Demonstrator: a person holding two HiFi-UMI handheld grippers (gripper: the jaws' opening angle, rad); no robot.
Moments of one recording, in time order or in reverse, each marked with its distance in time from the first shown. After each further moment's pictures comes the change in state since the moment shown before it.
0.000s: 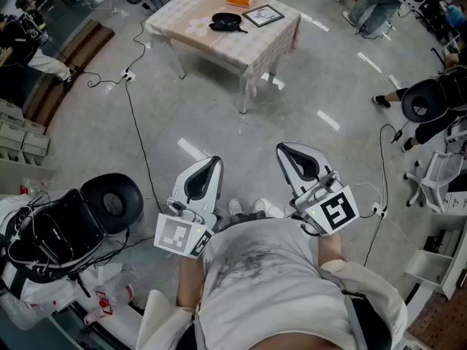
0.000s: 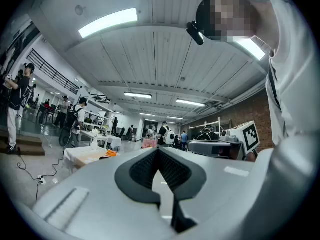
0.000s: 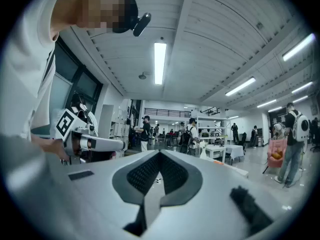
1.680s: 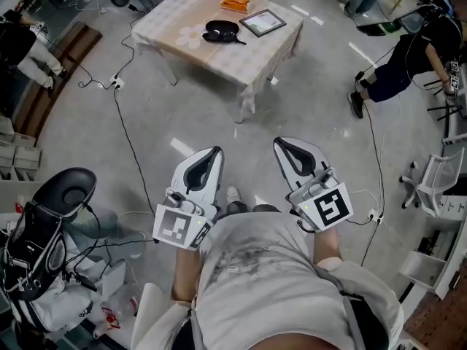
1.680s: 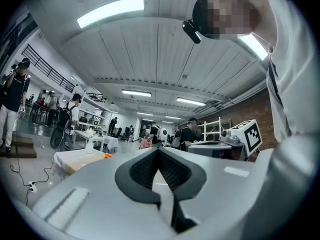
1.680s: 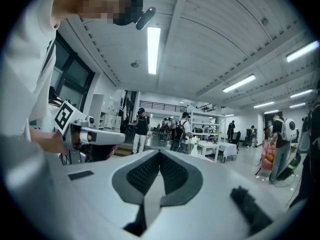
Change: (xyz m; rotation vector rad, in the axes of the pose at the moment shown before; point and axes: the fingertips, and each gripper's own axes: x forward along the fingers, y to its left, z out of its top) left arm 0.135 0.105 -0.002 -0.006 -0.001 -0.055; right arm 0.121 -0.110 -0.029 -0.021 0.091 -0.070
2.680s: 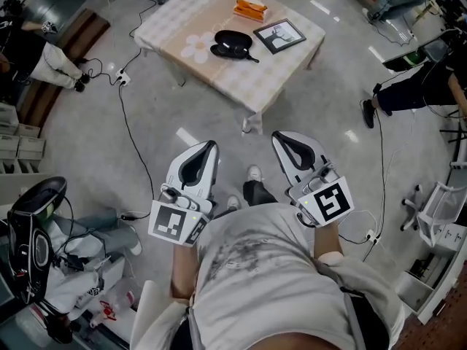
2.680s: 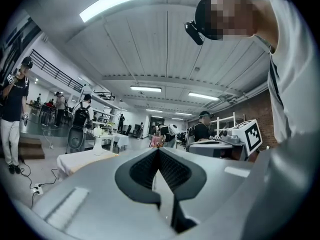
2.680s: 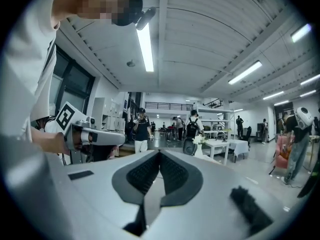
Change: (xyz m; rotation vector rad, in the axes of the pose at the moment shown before) left arm 0.132 0.107 -0.004 -0.009 0.049 0.114; right arm 0.128 -0.125 -0.018 0.044 -0.006 0.118
